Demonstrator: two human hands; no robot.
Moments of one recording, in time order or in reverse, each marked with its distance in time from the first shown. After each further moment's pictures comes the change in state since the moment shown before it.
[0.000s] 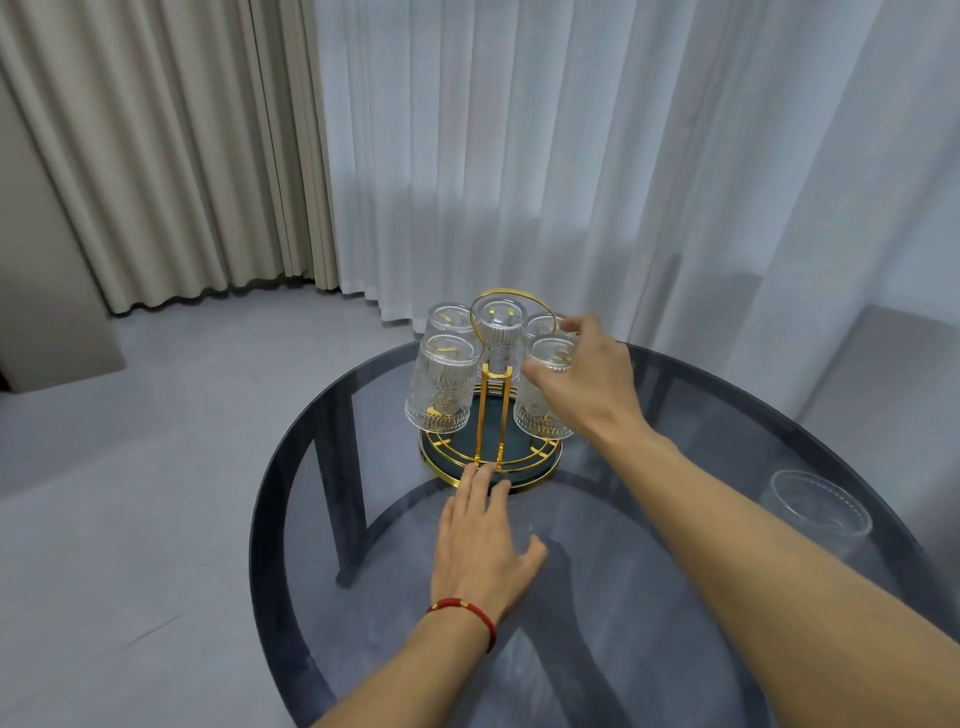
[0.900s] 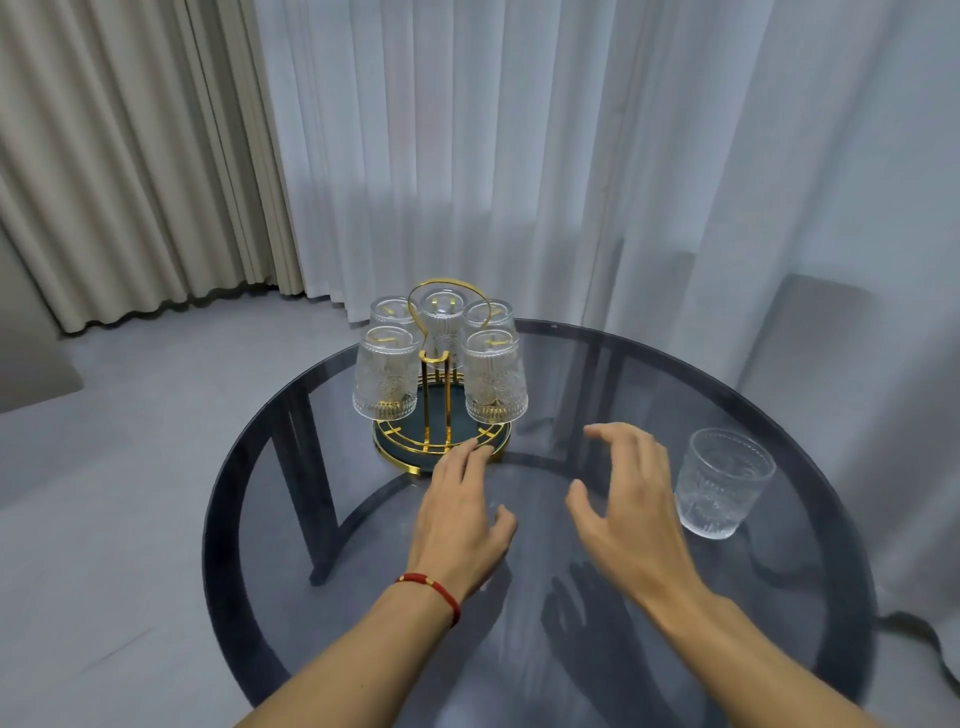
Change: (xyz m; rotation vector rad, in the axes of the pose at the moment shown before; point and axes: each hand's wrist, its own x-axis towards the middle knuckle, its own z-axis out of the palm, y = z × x) left_hand -0.010 0.037 -0.017 -0.127 0.040 0.162; right_hand -0.143 0.085 -0.054 -0.067 0.131 -0.129
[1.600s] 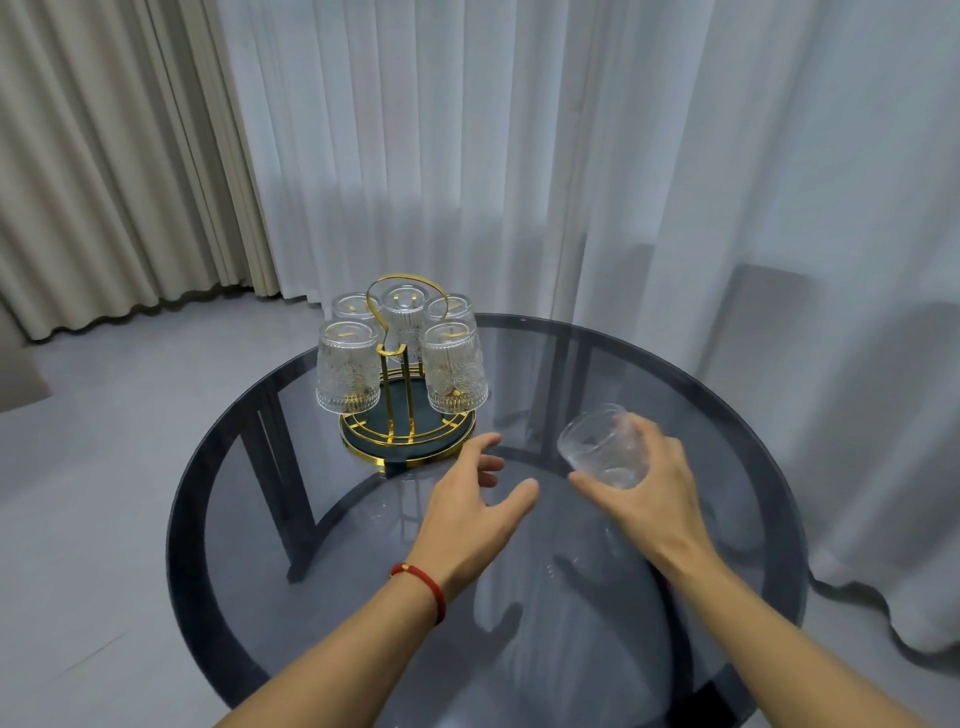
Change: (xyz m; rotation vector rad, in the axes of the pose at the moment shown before) left_hand -0.015 0.062 -0.006 -0.530 -0.122 -0.172; right_hand -0.003 0.068 -0.040 0.175 -0.058 0.341
